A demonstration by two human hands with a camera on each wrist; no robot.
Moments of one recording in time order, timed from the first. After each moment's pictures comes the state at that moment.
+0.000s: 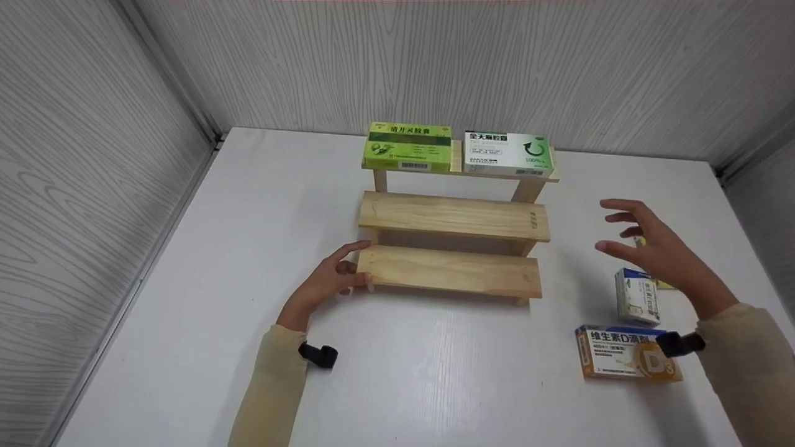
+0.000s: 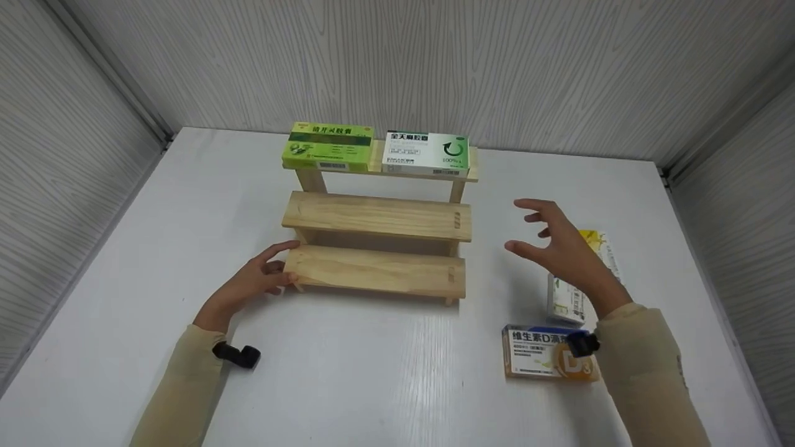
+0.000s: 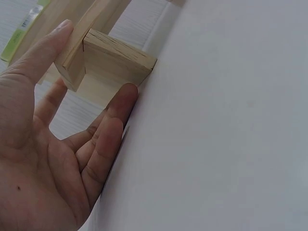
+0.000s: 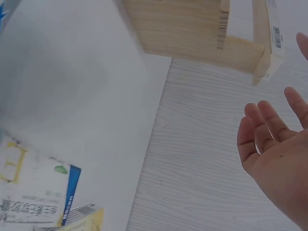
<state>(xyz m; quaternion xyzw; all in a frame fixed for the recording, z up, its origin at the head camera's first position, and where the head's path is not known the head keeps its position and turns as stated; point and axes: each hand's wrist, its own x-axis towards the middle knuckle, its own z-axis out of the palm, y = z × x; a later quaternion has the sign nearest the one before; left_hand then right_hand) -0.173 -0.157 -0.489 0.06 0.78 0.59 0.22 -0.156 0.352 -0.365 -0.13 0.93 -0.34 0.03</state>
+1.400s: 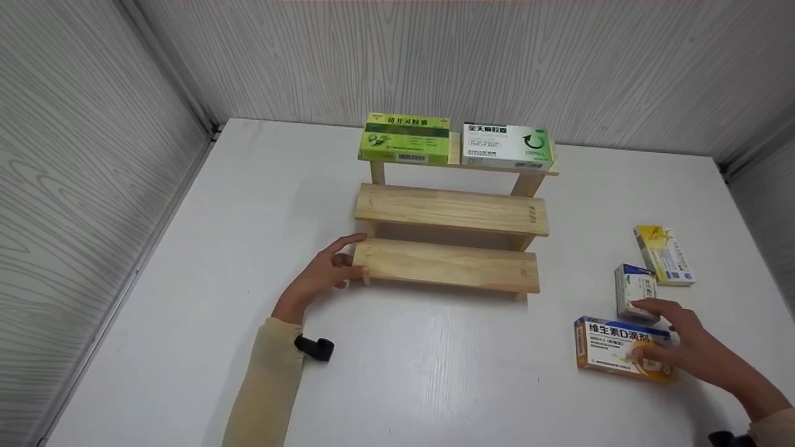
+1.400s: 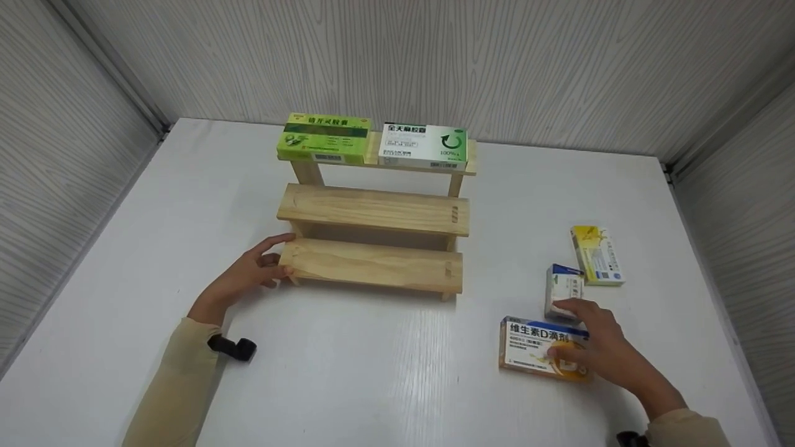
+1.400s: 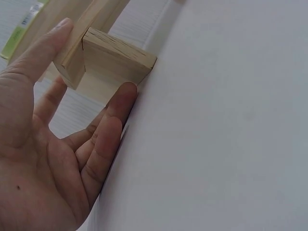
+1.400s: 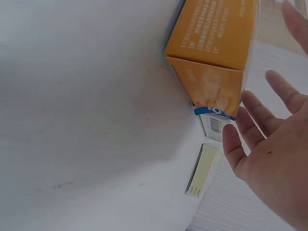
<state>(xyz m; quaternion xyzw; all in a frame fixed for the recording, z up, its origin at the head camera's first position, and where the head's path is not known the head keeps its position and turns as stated) -0.173 -0.156 -0.488 0.05 0.78 0.58 0.23 -0.058 0.422 -0.442 -0.05 0.94 -0.27 0.19</state>
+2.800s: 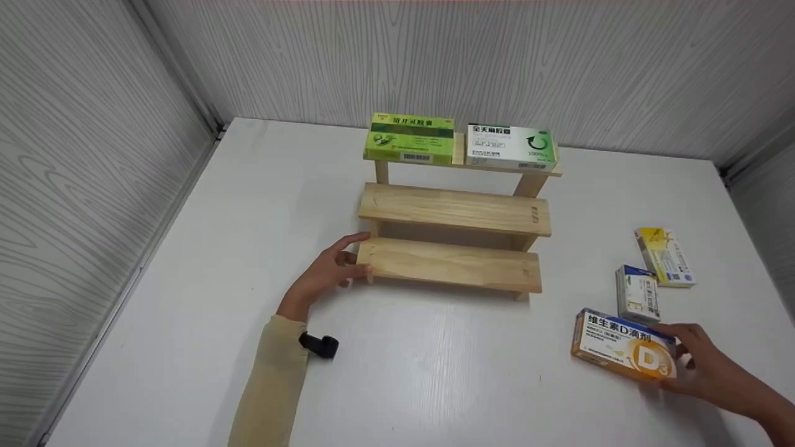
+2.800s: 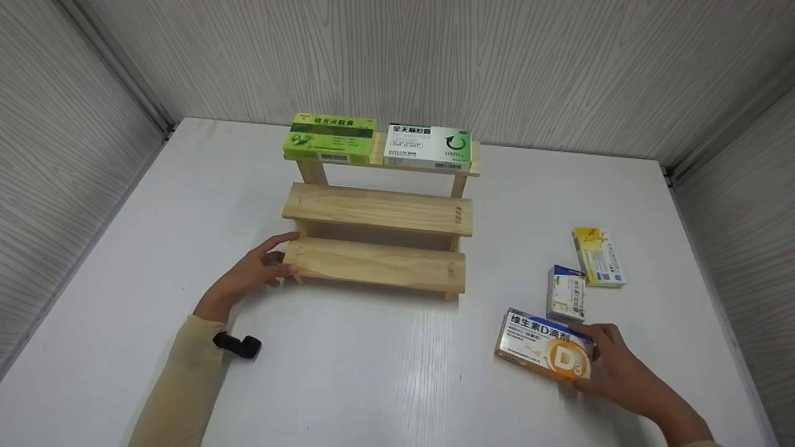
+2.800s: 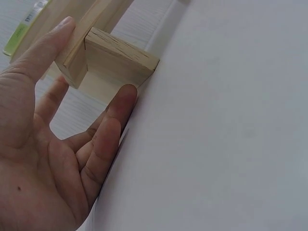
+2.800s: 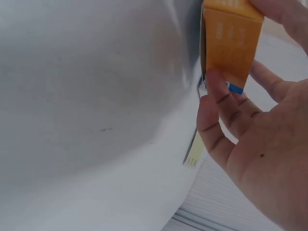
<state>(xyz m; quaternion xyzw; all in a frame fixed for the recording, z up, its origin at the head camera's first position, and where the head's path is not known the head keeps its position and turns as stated) -0.173 -0.157 -0.487 0.05 0.77 0.59 0.23 -0.037 0.436 -0.440 -0.02 0.95 -0.20 0.25</state>
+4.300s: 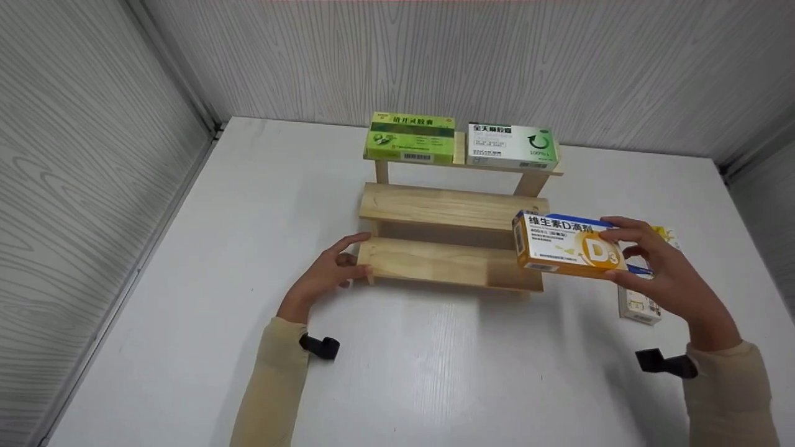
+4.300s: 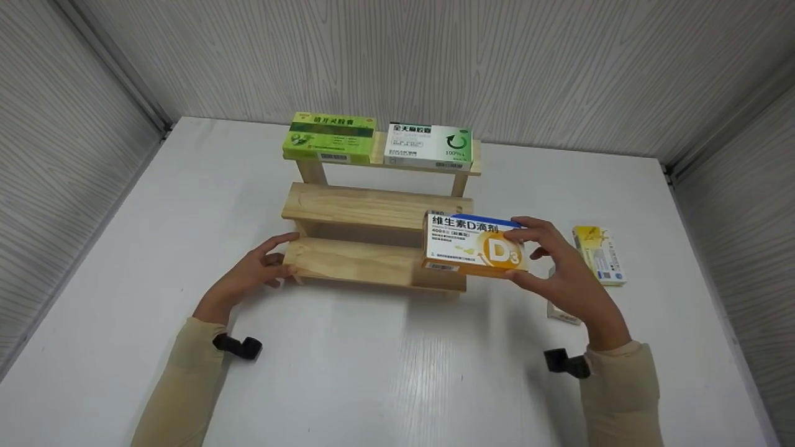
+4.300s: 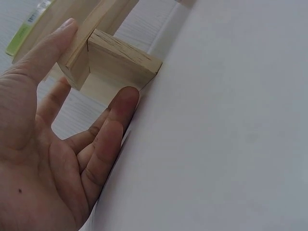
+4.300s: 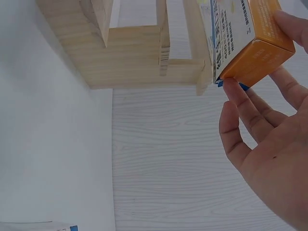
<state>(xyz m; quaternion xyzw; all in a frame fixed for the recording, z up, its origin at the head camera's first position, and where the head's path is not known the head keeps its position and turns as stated) -0.174 -0.159 -0.490 0.07 0.76 0.60 0.23 -0.115 0.340 -0.369 -0.20 0.90 -0.38 -0.04</state>
